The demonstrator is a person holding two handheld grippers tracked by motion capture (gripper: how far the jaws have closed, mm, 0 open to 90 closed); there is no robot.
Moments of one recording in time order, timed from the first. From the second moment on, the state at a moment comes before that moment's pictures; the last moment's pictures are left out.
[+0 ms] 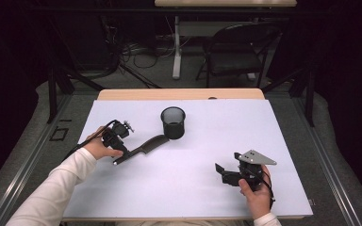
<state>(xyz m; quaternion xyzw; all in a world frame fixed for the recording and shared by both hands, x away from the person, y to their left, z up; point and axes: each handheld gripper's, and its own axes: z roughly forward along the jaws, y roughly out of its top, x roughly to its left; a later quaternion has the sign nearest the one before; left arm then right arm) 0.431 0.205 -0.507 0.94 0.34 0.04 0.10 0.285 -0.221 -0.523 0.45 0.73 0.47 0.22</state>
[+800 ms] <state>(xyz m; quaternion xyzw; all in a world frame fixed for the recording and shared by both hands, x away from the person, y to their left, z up) 0.429 0.193 -0.514 0.95 0.29 0.04 0.07 0.285 -0.221 -0.523 0.45 0.73 0.47 0.22</state>
